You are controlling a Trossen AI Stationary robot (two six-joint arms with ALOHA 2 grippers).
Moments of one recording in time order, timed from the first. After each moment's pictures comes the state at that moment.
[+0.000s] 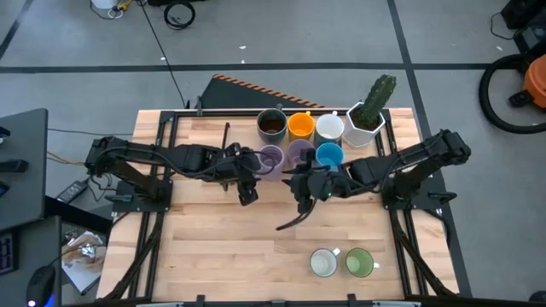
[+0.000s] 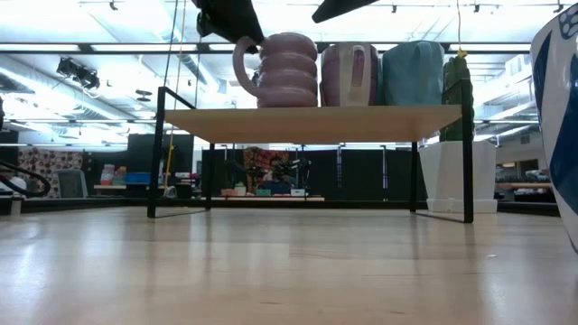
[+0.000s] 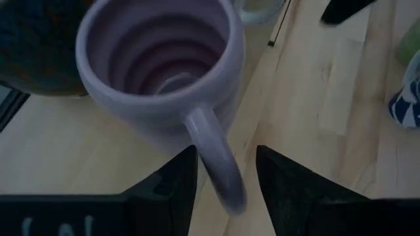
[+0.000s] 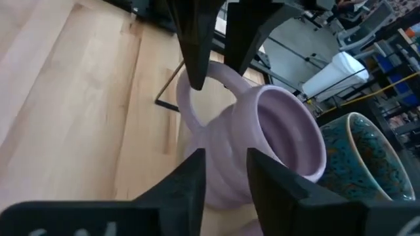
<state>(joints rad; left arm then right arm) -0.12 1.50 1.41 -0.80 -0.34 -0.35 0.29 1.49 1.27 -0.41 0.60 -0.24</state>
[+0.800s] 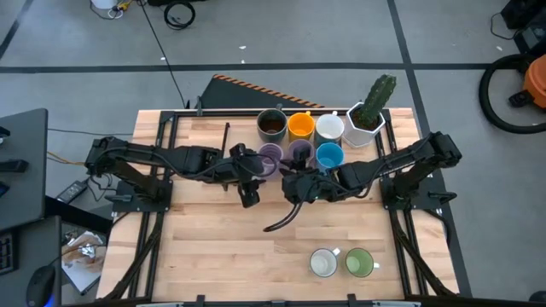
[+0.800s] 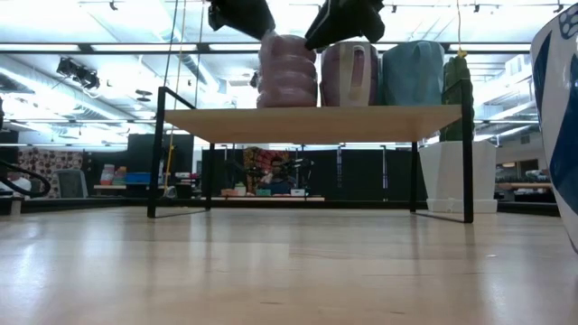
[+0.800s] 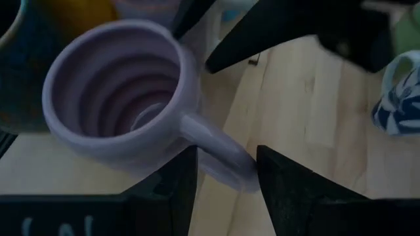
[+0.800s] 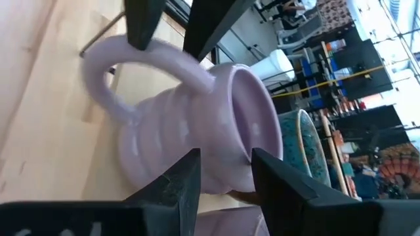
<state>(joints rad) -0.14 1.50 1.41 -0.71 -0.33 -0.27 0.26 1.58 1.27 -0.34 0.84 -0.50</state>
